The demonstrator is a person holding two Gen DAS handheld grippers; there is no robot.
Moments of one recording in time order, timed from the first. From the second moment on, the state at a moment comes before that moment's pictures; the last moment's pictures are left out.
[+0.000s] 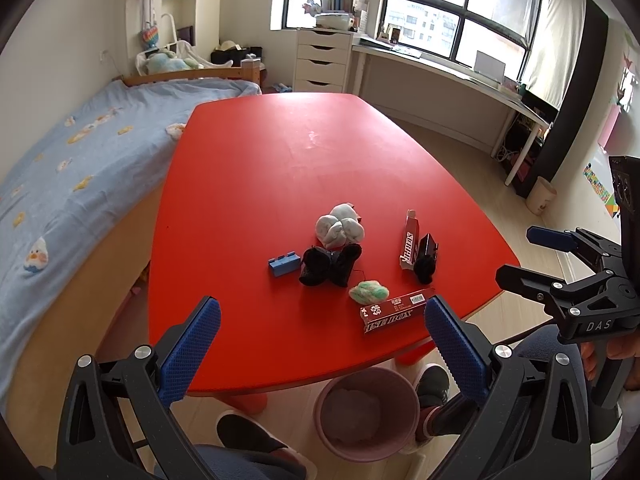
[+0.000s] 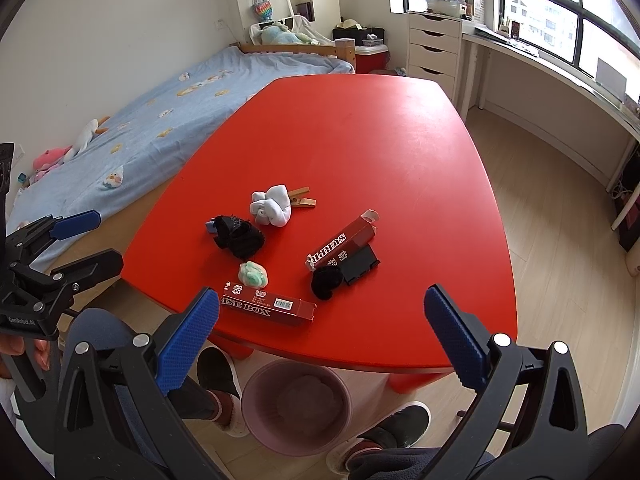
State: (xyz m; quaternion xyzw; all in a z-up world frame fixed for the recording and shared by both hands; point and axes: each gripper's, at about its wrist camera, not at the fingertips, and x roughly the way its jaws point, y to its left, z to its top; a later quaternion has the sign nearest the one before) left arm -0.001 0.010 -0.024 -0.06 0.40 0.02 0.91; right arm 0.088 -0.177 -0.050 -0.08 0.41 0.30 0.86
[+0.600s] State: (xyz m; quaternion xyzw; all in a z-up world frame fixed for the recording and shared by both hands) left arm 0.029 0.018 -0.036 -0.06 0.43 0.01 0.90; right arm 0.126 -0.178 -0.061 -0.09 0.44 0.30 0.84
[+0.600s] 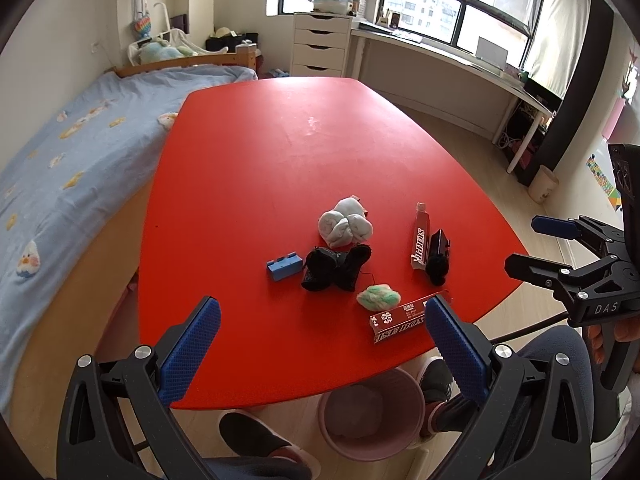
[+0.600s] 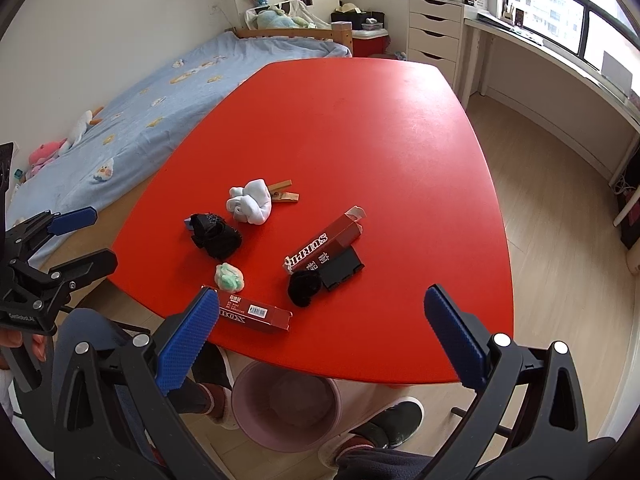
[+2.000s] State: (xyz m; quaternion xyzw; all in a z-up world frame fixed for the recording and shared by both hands) left arm 0.117 0.022 -0.102 -0.11 0.52 0.00 0.85; right arm 0.164 -0.136 -0.130 -0.10 0.54 0.29 0.79
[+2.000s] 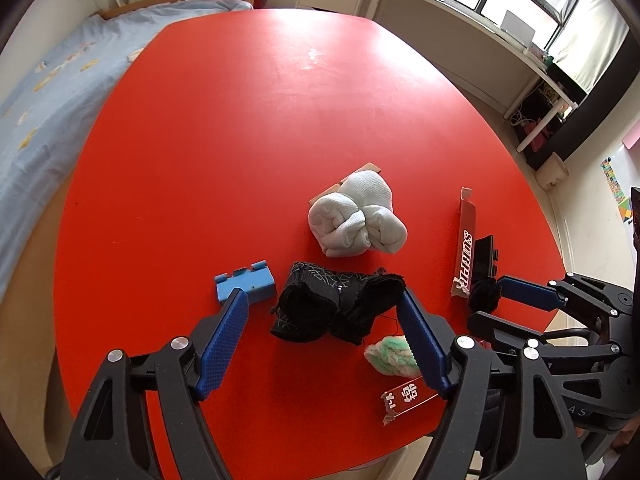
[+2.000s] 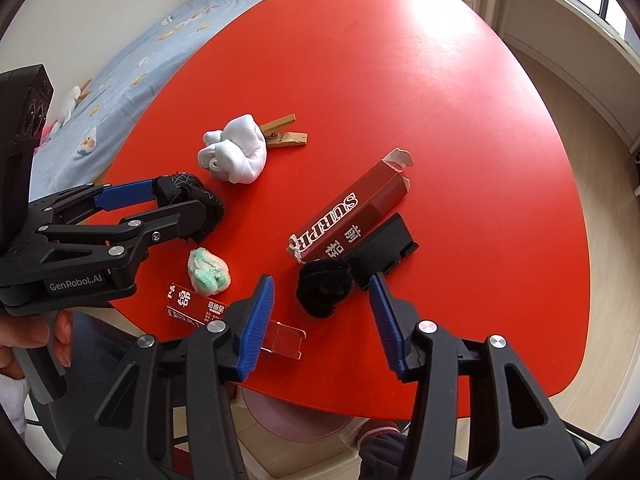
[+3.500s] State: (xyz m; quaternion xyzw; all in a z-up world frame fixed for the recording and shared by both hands) left arm 0.044 0.007 -0.028 -0.08 0.44 -0.04 0.89; right arm 0.111 -0.177 -0.056 -0.08 0.46 0.32 0.82
